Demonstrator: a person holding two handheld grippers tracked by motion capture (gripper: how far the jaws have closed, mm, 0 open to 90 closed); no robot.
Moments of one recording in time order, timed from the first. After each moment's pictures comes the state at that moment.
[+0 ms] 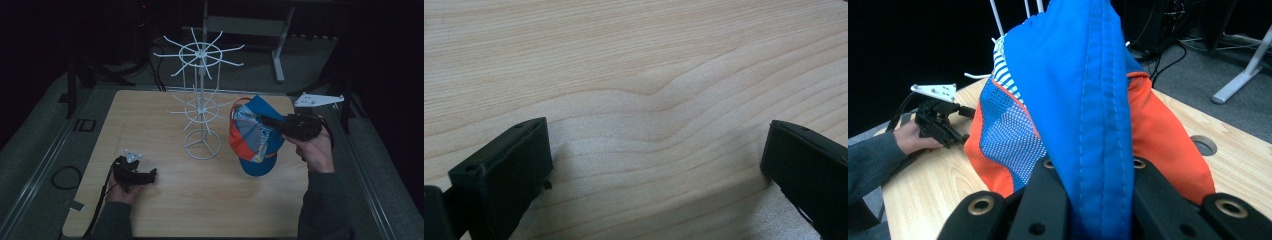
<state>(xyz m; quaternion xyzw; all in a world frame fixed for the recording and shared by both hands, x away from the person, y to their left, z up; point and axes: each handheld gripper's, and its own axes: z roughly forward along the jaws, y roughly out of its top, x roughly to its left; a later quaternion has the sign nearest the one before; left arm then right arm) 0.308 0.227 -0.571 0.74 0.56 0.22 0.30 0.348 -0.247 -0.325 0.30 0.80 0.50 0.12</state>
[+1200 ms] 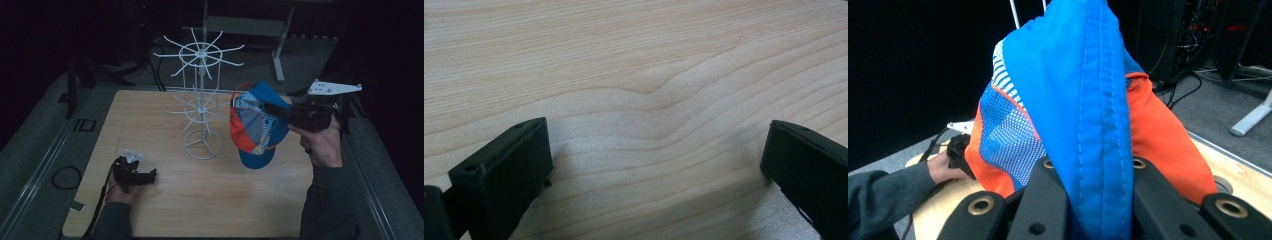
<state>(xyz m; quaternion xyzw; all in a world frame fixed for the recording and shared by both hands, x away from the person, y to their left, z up) 0.308 0.227 -0.571 0.74 0.56 0.22 0.30 0.343 -0.250 -0.286 0.28 0.77 0.56 0.11</state>
